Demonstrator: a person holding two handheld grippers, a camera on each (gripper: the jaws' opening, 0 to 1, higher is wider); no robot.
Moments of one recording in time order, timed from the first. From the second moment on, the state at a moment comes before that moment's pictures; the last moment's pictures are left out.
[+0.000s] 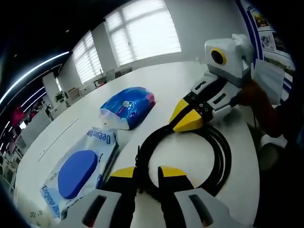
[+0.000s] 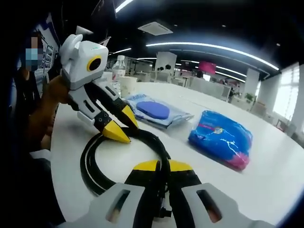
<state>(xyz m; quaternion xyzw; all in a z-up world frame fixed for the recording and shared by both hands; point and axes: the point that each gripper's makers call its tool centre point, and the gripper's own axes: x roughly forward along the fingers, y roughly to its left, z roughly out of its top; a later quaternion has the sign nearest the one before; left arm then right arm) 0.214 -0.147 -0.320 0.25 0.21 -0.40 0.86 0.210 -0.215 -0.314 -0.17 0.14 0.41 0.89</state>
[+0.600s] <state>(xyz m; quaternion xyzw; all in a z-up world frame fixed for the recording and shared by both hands) 0.219 -0.144 -0.313 0.27 0.18 -0.38 0.87 0.207 -0.215 -0.306 -0.16 0.13 0.40 0.89</state>
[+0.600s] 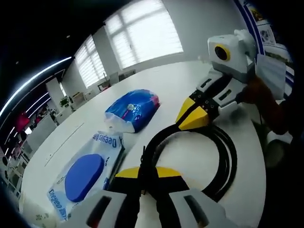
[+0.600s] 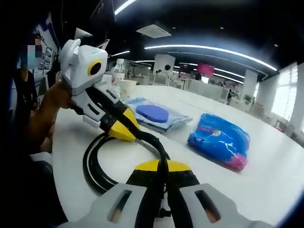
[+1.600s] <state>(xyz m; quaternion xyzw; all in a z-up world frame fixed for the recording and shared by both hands) 0.225 -0.152 -0.316 0.29 0.19 -0.38 0.86 0.214 -0.222 -0.310 -0.16 0.14 0.39 0.90</state>
